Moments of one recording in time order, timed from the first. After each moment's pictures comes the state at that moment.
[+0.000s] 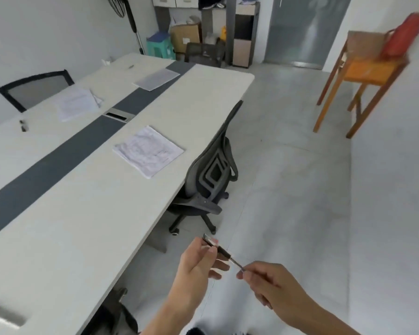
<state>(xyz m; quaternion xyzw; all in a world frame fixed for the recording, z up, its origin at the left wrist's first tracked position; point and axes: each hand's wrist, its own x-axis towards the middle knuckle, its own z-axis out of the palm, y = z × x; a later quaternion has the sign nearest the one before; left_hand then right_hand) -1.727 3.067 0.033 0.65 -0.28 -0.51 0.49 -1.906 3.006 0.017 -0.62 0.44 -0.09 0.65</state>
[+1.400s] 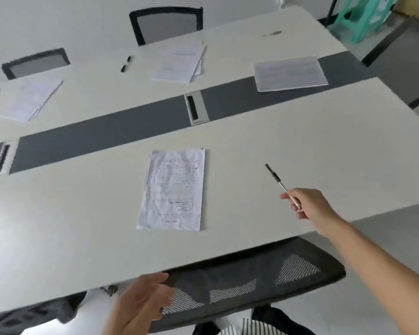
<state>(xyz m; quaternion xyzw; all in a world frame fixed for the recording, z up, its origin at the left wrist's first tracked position) -1.593 2.647 0.056 0.84 0.10 -0.29 0.45 -1.532 2.270 -0.068 -0.70 0.36 0.10 0.61</state>
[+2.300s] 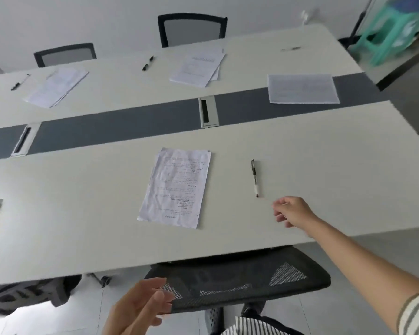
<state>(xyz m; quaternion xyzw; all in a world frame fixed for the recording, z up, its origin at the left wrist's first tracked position) -1.633 2.622 0.055 0.80 0.19 -0.20 0.53 -1.512 2.268 -0.090 -0.77 0.30 0.21 0.52</state>
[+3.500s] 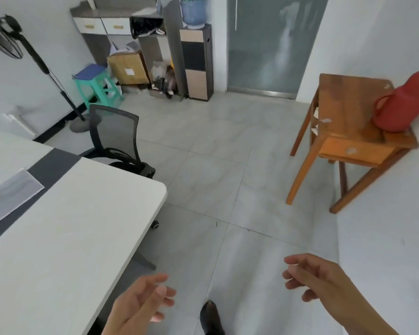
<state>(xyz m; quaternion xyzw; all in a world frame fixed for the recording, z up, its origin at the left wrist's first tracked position) -1.769 2.128 0.051 0.73 -0.29 -0.46 0.41 -2.071 1.995 0.023 -0.50 0.59 -0.20 0.60</state>
